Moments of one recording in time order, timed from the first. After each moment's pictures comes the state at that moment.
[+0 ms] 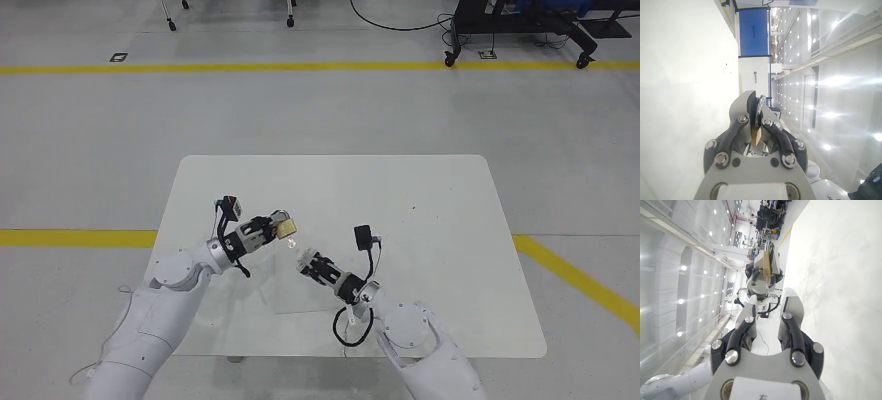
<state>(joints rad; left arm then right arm) 0.85 -1.26 -1.12 -0.98 -0.51 -0.29 -0.85 -1.27 -1.35 1.10 -1.61 -0.08 -0.07 0.48</state>
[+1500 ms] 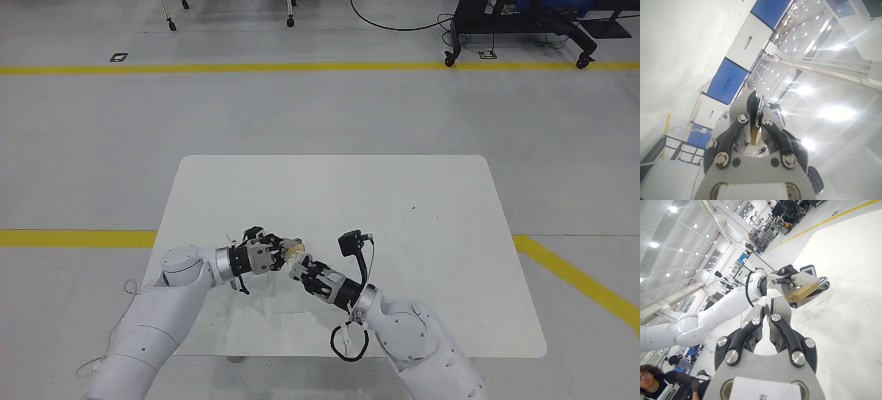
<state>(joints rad) 0.81 -1.28 -1.08 -0.89 -0.76 0.26 -1.18 -1.25 -1.32 1.05 -1.62 -0.40 -0.35 0.40</state>
